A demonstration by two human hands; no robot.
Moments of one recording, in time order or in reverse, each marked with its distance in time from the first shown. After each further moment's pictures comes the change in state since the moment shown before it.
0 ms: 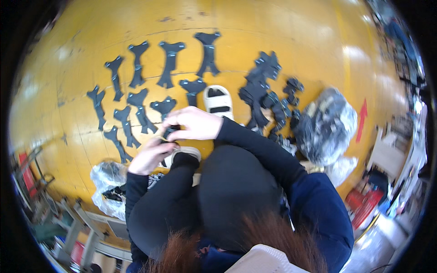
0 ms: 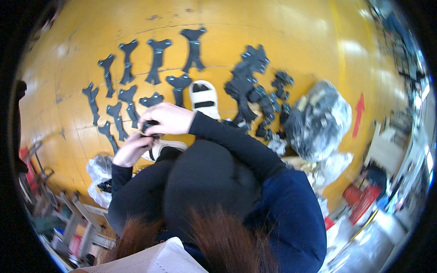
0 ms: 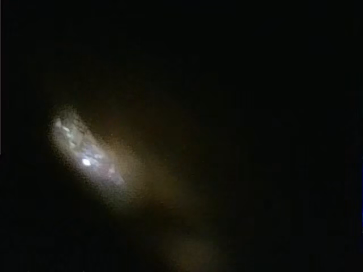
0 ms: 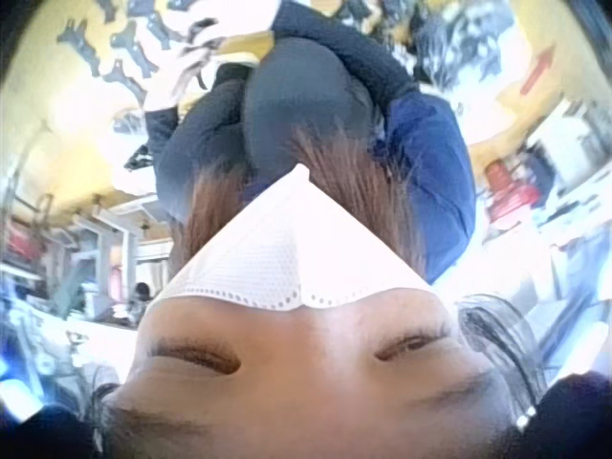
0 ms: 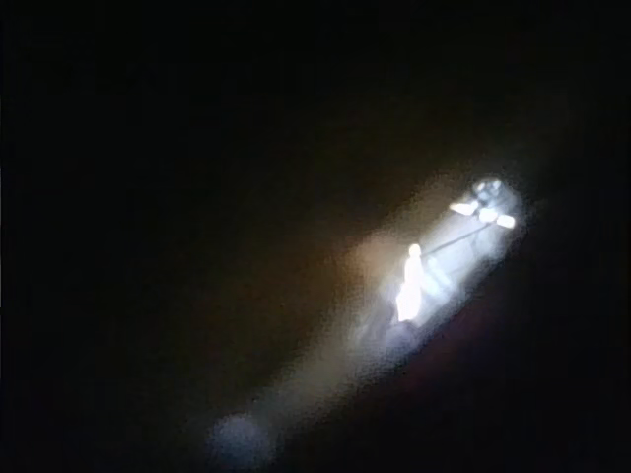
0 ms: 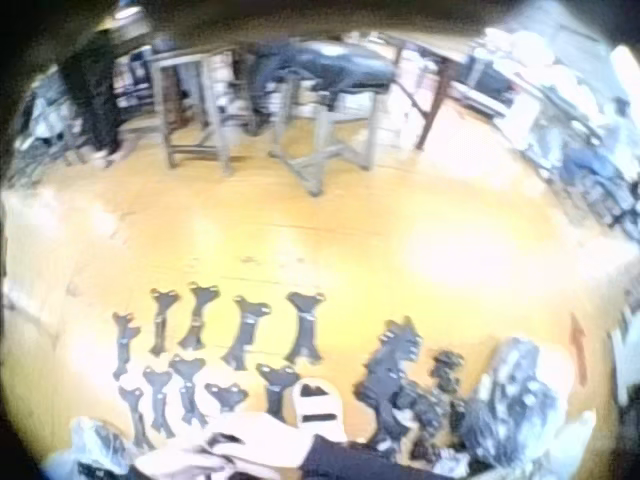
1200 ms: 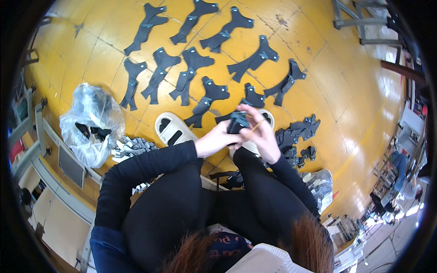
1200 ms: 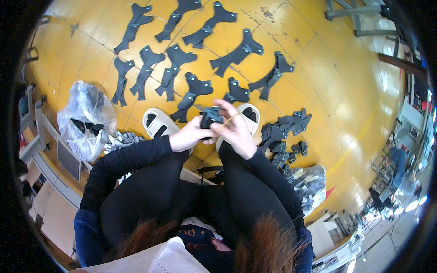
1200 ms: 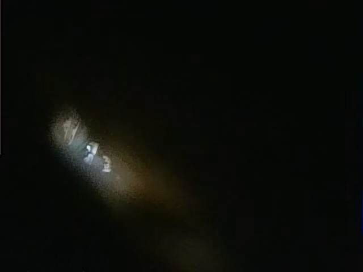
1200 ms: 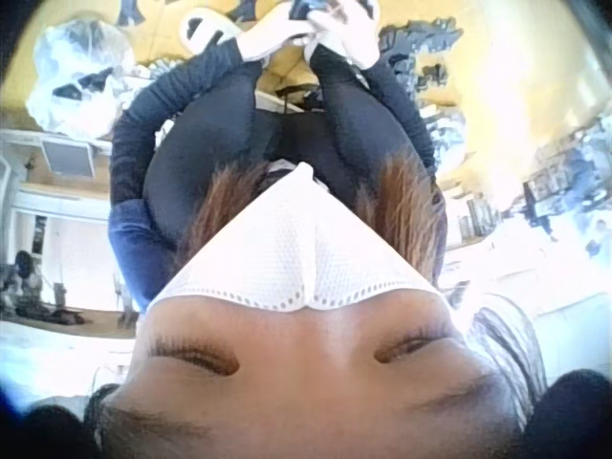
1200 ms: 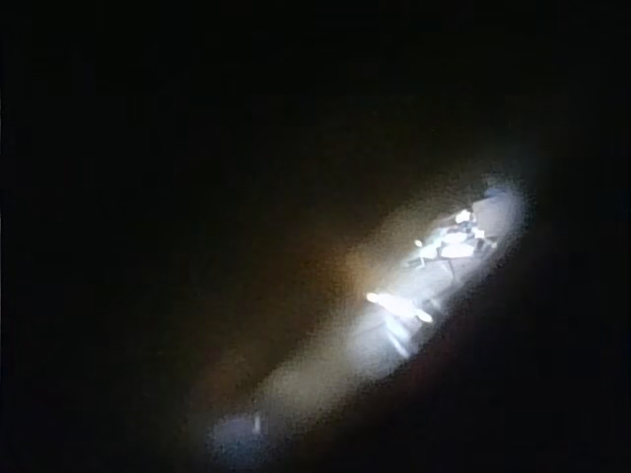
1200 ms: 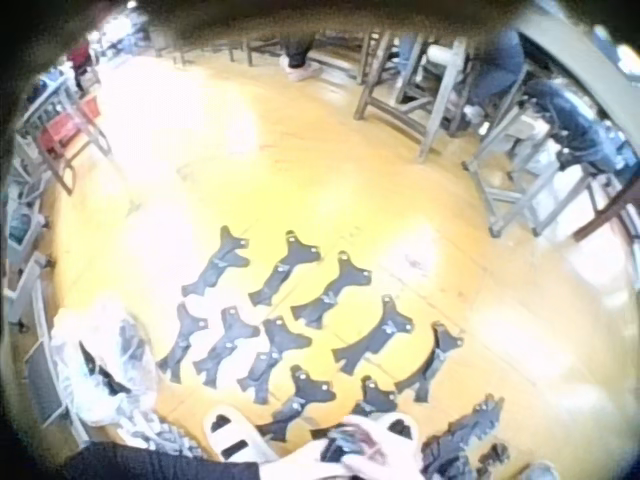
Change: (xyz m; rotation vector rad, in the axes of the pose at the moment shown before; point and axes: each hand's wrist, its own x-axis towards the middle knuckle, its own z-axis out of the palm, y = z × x) left_hand 0.070 -0.046 -0.012 -0.425 -0.103 0.353; right_hand 0.025 0.034 0.021 0.427 -0.002 0.548
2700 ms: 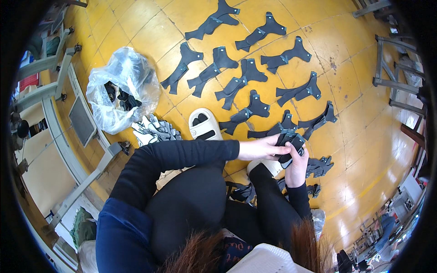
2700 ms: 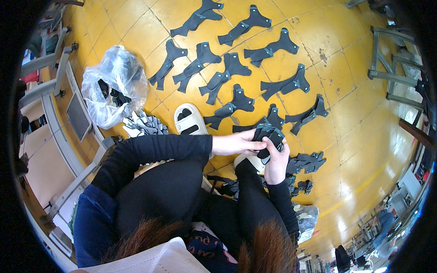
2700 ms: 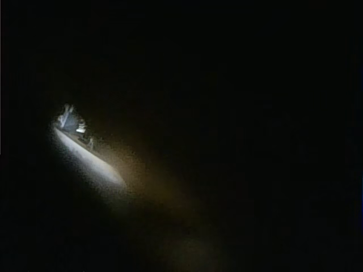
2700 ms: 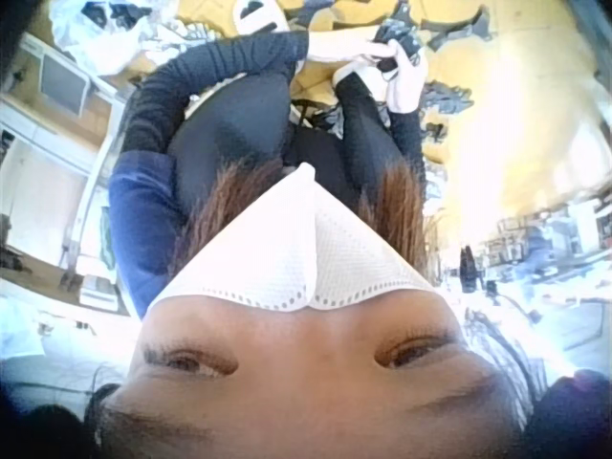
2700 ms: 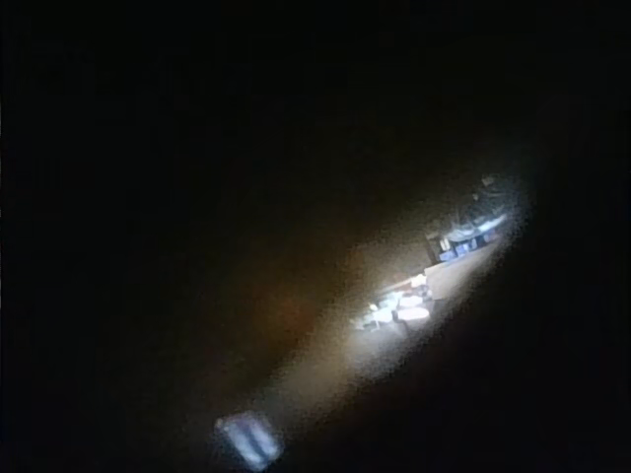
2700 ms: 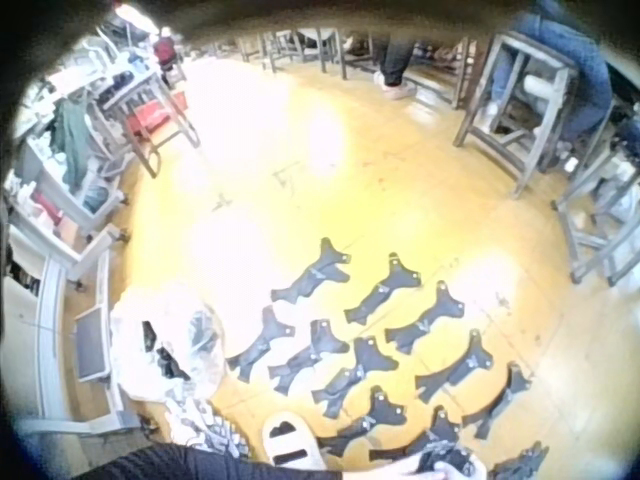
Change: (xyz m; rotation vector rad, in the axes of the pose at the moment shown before) left_hand 0.015 0.002 -0.009 -0.014 -0.141 0.008; right_hand 0.004 -0.002 0.007 0.279 0.390 0.153
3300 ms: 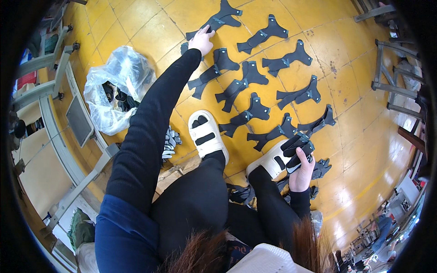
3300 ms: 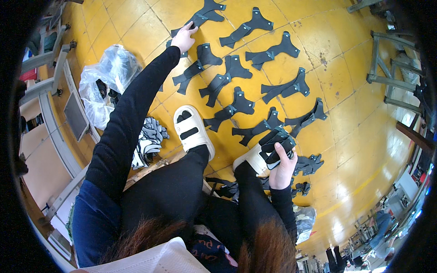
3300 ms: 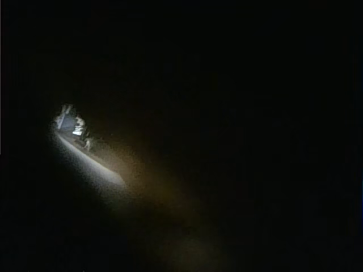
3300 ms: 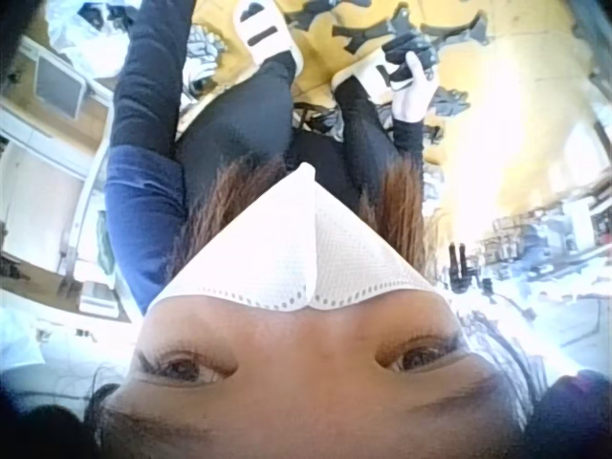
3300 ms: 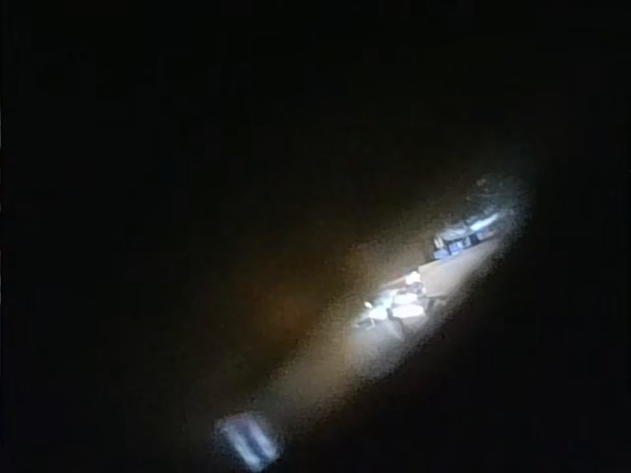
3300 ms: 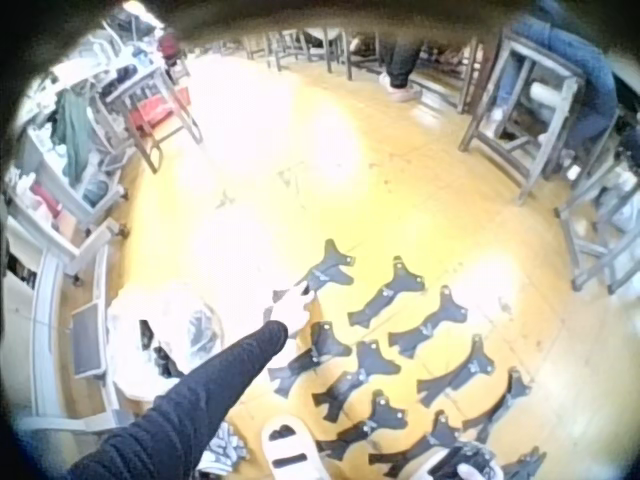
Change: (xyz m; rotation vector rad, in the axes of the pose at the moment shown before) left_hand -0.047 0.160 -0.298 1.612 1.322 0.127; right_hand -0.003 -0.011 -0.005 0.094 0.098 -0.014
